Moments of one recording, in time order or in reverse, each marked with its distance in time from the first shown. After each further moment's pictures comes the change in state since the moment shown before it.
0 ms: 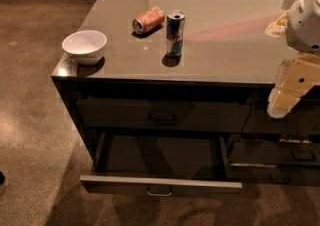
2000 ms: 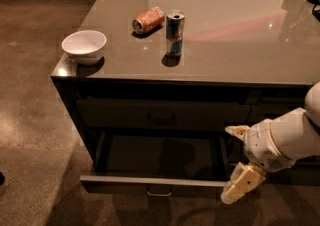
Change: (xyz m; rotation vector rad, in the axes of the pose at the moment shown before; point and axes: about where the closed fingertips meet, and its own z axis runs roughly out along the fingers) arm 0.018 0.120 0.201 -0.214 -0.333 0.124
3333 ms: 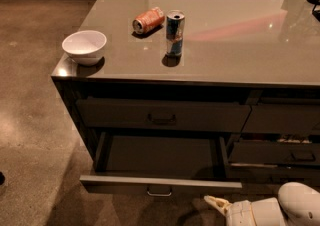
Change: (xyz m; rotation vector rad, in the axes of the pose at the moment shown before) arm 0.114 0.098 0.189 -0.258 -0.328 0.106
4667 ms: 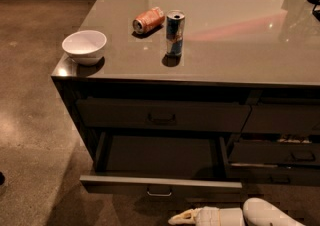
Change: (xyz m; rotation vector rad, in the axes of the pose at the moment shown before) arm 0.006 -0.029 0.111 0.048 -0.213 -0.318
